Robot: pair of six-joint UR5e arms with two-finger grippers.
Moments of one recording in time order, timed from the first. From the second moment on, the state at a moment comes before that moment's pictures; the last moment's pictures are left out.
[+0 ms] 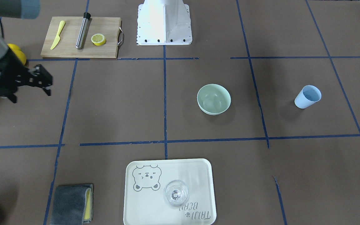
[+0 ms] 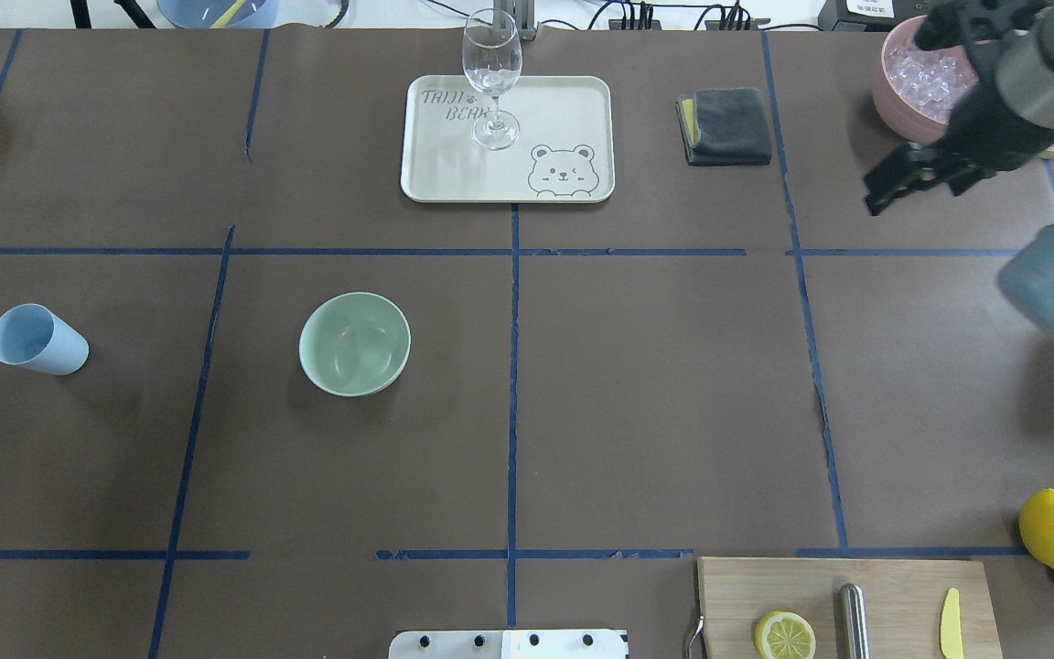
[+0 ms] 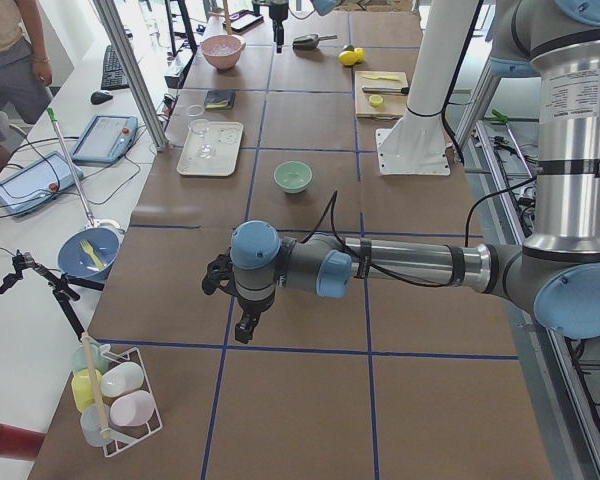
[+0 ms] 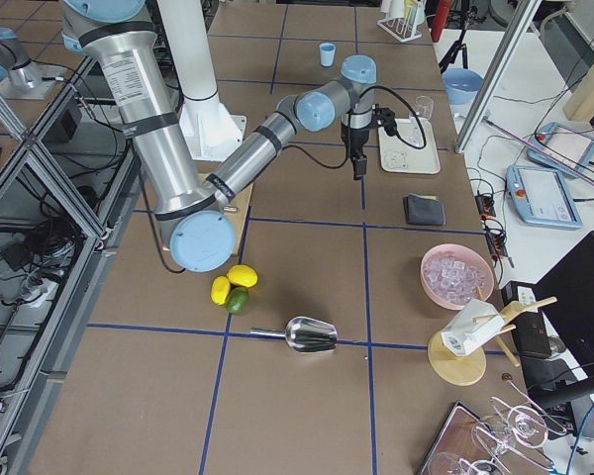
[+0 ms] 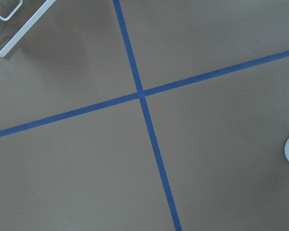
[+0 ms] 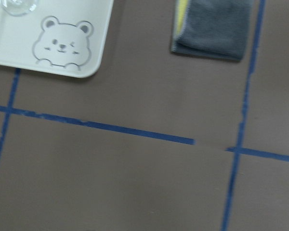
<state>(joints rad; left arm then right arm) -1.54 -1.51 -1.69 -1.76 -2.36 0.17 1.14 -1.33 2.02 -1.79 2.20 0.35</state>
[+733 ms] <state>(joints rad) -1.54 -1.55 -1.66 -2.07 -2.35 0.16 1.59 -1.83 1.96 -1.78 2.31 -0.28</state>
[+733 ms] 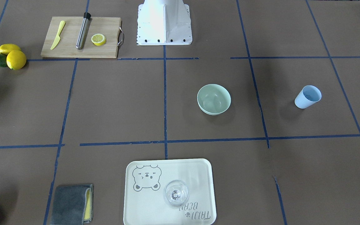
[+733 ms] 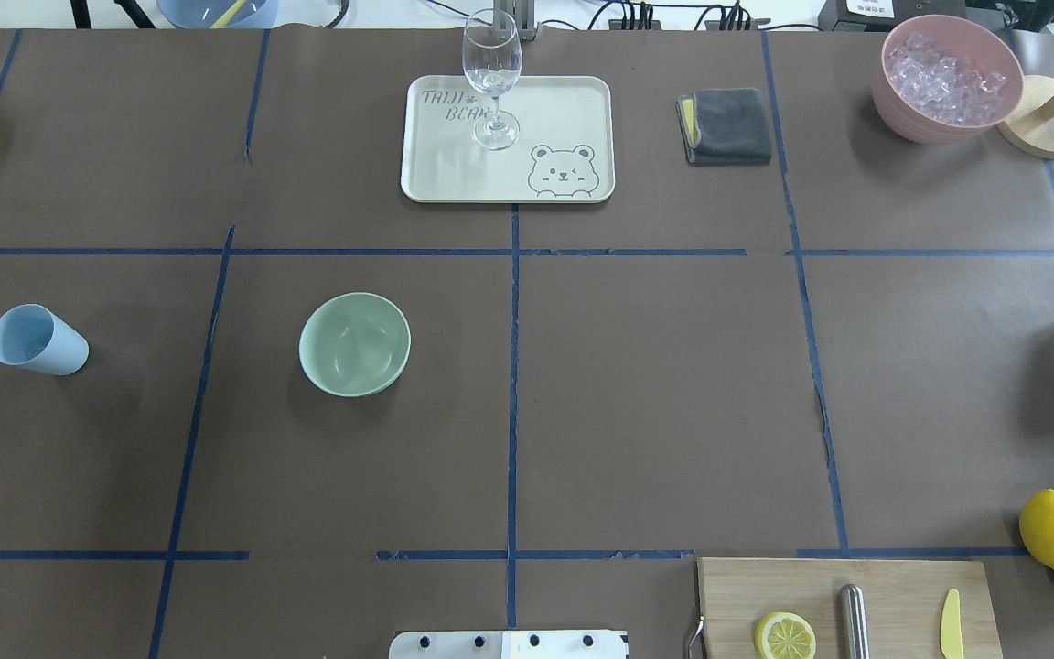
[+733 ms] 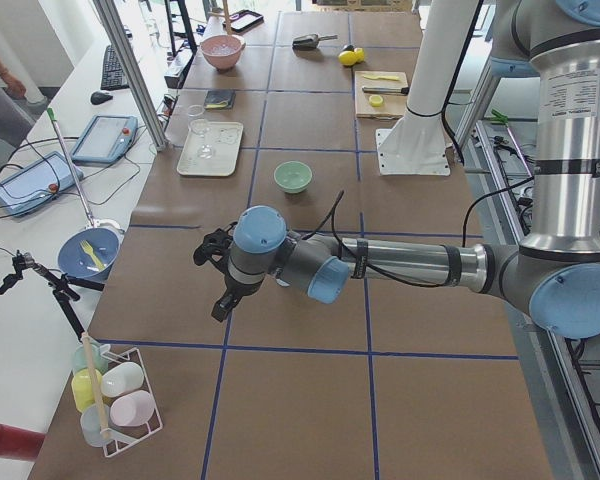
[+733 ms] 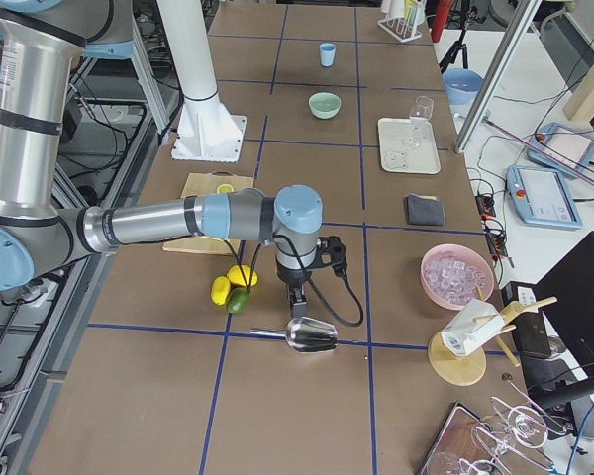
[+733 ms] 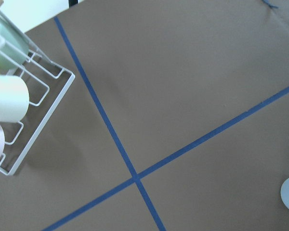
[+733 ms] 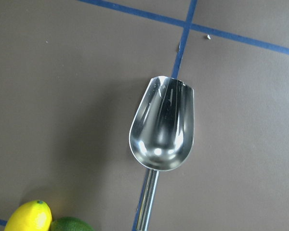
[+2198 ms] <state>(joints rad) -1.10 -1.28 -1.80 -2.72 -1.98 -0.52 1.62 -1.86 1.95 -1.78 2.33 -0.29</state>
